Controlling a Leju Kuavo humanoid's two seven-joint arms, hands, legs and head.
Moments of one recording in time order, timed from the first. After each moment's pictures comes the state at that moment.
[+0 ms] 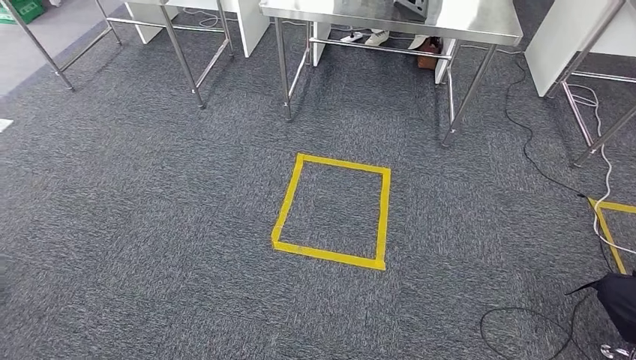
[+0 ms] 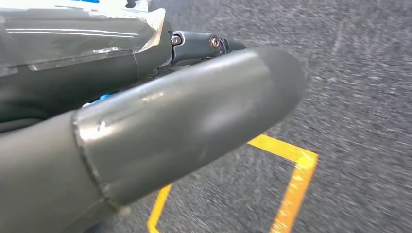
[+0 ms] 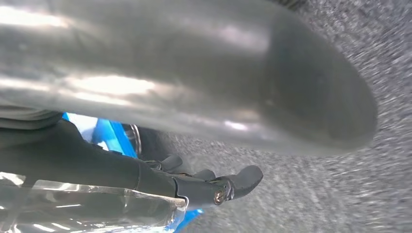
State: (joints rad) left arm -0.11 -0.15 1.18 -0.20 -0.98 0.35 -0.05; right arm -0.06 0.10 -0.42 -0.20 0.35 -0.60 0.21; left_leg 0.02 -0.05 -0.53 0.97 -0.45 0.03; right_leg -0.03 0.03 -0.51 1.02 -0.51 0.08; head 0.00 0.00
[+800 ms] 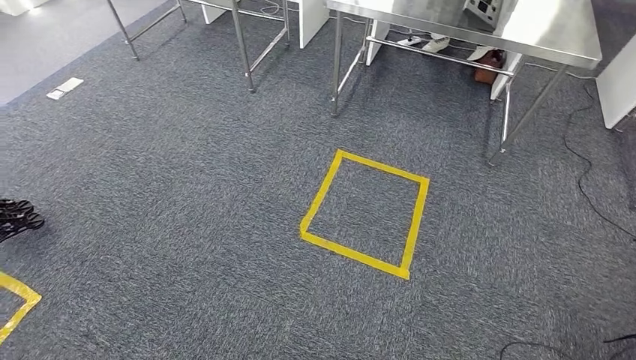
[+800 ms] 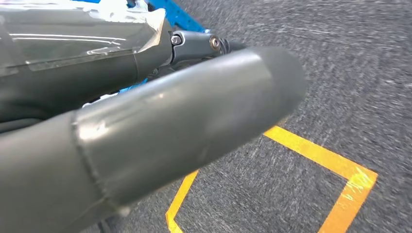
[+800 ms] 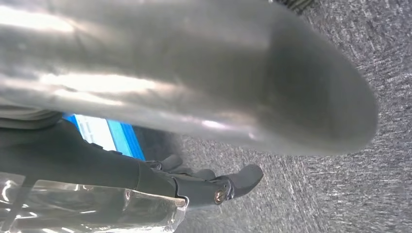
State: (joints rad) left arm -0.10 -0.15 1.14 -0.20 -1.01 0.37 -0.01; right arm -0.07 0.10 -0.42 -0.20 0.37 -0.60 0.26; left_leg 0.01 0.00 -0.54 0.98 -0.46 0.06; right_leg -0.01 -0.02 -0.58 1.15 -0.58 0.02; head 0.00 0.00
